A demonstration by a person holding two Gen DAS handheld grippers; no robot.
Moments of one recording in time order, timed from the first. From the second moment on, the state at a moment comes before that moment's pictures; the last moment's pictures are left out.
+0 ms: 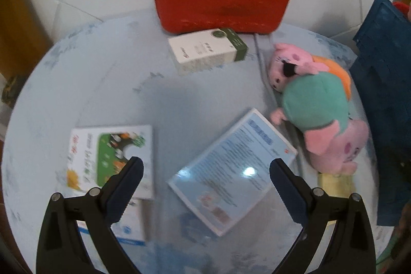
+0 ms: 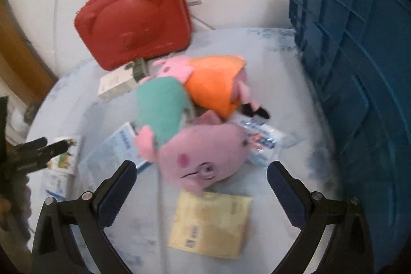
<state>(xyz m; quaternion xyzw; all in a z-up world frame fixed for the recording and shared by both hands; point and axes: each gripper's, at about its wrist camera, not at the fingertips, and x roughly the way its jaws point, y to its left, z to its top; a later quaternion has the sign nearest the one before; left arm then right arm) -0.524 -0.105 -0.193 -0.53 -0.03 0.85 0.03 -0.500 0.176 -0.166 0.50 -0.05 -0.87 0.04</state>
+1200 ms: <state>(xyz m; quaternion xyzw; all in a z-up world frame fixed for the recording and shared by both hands) -0.577 -0.014 -0.222 -0.56 -0.03 0.83 0.03 -0.494 0.167 -0.251 0.57 -0.08 -0.79 0.20</state>
